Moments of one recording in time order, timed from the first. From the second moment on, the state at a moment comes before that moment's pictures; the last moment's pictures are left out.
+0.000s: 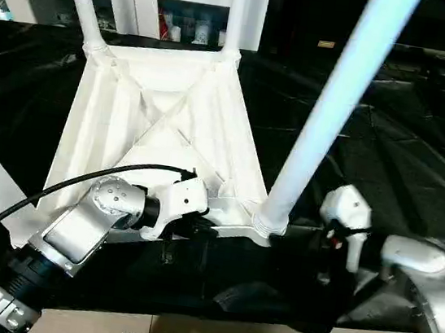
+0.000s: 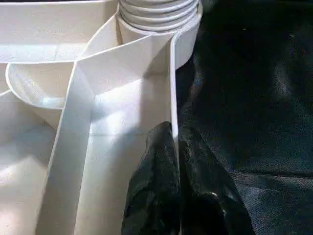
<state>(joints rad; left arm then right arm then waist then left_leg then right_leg) -0.44 0.51 -0.42 0.10 -0.05 0.37 -1.04 -0.22 -0.57 0.15 -0.07 0.22 0.36 0.95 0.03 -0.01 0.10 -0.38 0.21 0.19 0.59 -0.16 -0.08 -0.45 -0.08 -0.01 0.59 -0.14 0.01</state>
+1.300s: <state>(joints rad) -0.49 0.43 -0.36 0.21 -0.06 0.37 -1.02 -0.27 -0.35 0.12 0.08 0.20 0.33 0.73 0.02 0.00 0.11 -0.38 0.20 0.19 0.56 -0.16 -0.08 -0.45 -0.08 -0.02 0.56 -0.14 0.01</state>
